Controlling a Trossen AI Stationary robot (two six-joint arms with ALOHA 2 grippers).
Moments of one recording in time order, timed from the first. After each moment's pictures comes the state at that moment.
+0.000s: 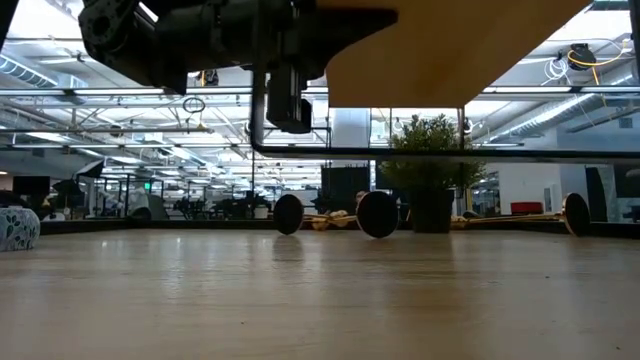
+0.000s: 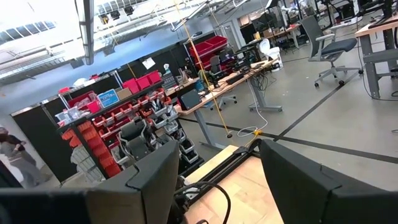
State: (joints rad) left arm -0.21 1.85 0.84 1.07 0.12 -1.50; right arm 0.75 1.04 1.17 0.08 1.30 0.28
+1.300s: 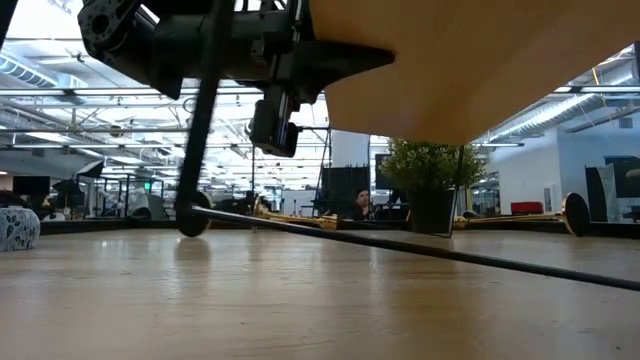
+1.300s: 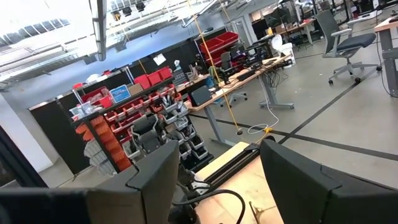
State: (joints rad) left arm -0.21 1.85 0.84 0.94 0.07 -1.58; right arm 0.75 1.05 1.17 0.08 1.25 0.29
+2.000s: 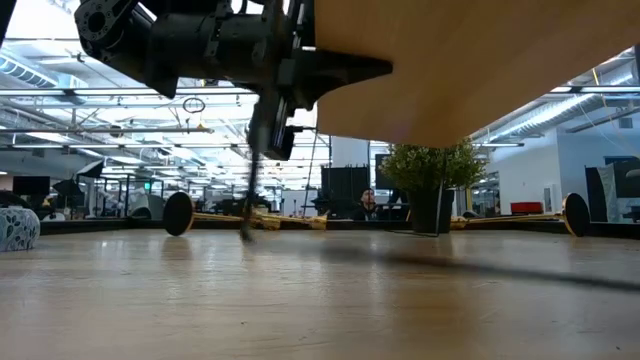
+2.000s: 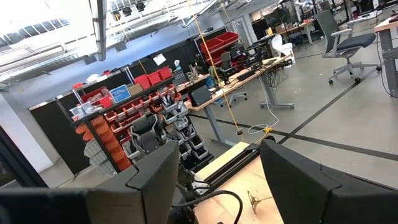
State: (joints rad) left arm -0.22 1.85 0.84 0.91 0.02 -1.63; right arm 0.75 1.05 1.17 0.08 1.25 0.29
